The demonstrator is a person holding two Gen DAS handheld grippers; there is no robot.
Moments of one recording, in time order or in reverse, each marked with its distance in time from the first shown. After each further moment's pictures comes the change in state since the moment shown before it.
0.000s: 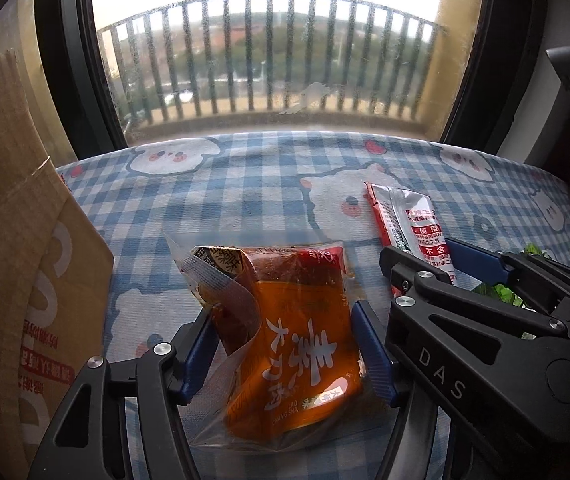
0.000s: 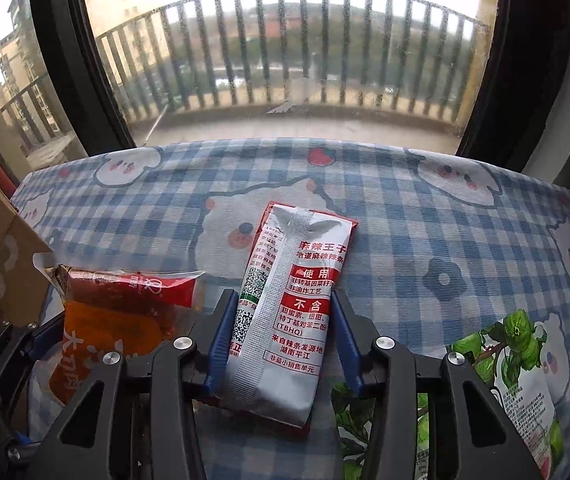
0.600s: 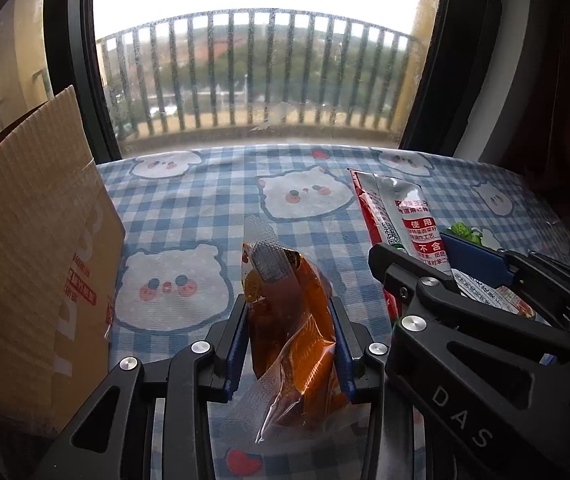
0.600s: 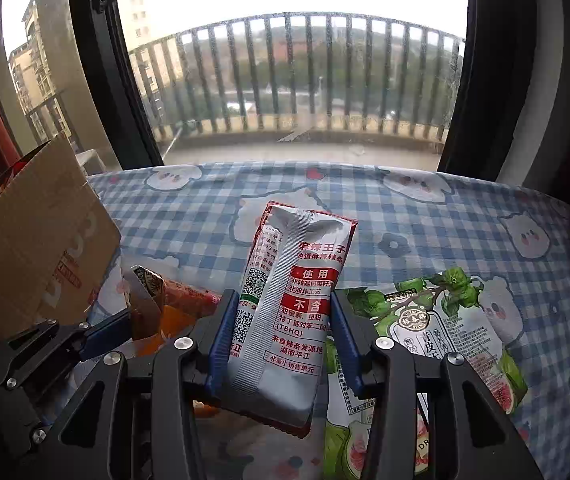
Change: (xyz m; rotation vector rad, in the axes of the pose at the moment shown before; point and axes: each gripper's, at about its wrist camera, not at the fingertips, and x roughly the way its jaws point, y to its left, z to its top) left arm -0.073 -0.027 -0.034 0.017 -0.048 -0.063; right arm -0.093 0.004 -0.040 -0.013 -0.105 0.022
